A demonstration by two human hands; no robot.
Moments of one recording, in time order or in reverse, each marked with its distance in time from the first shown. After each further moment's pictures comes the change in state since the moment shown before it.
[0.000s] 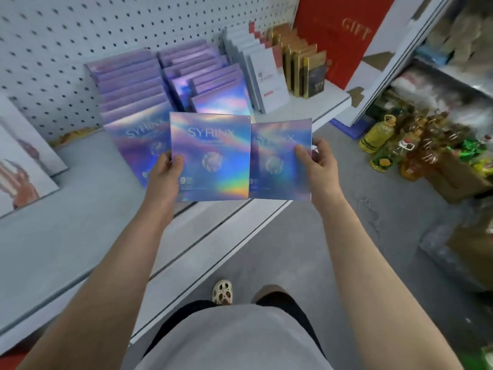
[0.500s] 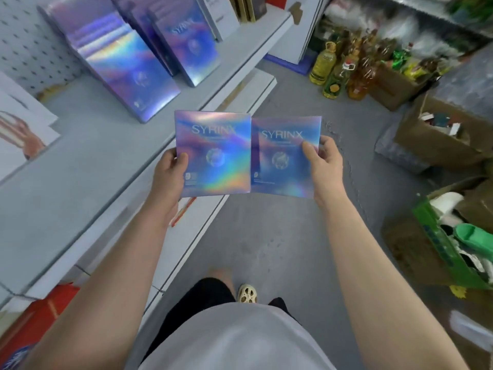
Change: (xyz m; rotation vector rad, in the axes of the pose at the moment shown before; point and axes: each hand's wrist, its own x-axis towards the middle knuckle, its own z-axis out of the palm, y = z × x) left_hand -0.152 -0.044 -0.104 0.083 -0.371 -0.105; right_hand -0.279 0.051 -0.012 0.007 0.412 0.078
